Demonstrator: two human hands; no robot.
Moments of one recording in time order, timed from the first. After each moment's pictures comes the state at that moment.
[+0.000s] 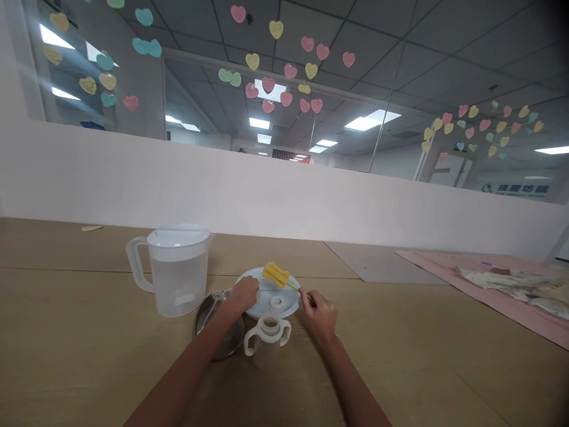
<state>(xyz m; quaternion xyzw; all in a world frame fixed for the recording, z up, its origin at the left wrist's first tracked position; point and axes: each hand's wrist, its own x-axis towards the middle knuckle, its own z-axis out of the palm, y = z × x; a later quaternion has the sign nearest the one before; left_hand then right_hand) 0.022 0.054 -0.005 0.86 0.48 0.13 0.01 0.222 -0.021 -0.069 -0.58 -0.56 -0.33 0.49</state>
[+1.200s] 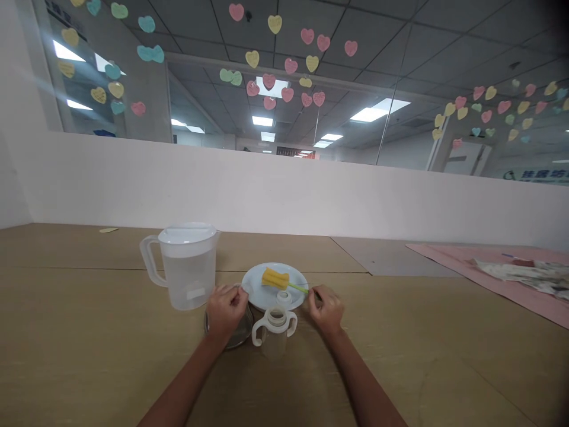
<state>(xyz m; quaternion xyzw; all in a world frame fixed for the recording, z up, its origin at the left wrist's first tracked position) -0.031 -0.008 -0.028 0.74 0.52 0.41 -0.11 0.223 -0.028 -0.073 -0.52 -0.61 -0.30 0.52</state>
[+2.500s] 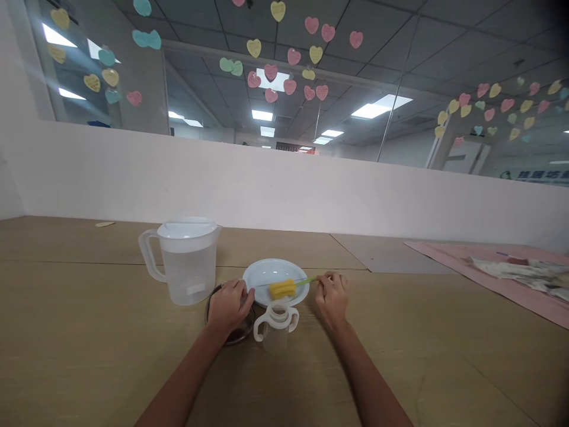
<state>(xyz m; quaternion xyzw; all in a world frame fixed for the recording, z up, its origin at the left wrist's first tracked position) -0.034 -0.003 -0.029 0.81 0.50 0.30 -0.08 0.240 -0.021 -0.069 -0.58 -0.58 -0.34 0.47</state>
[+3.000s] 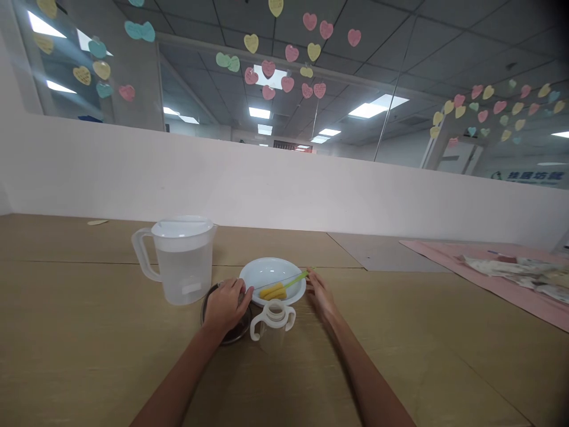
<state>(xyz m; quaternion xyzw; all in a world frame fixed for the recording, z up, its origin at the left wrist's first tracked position) -0.033 0.001 -0.033 0.82 0.48 0.30 -0.09 0.244 0.013 -0.092 -0.51 -0.46 0.28 0.67</state>
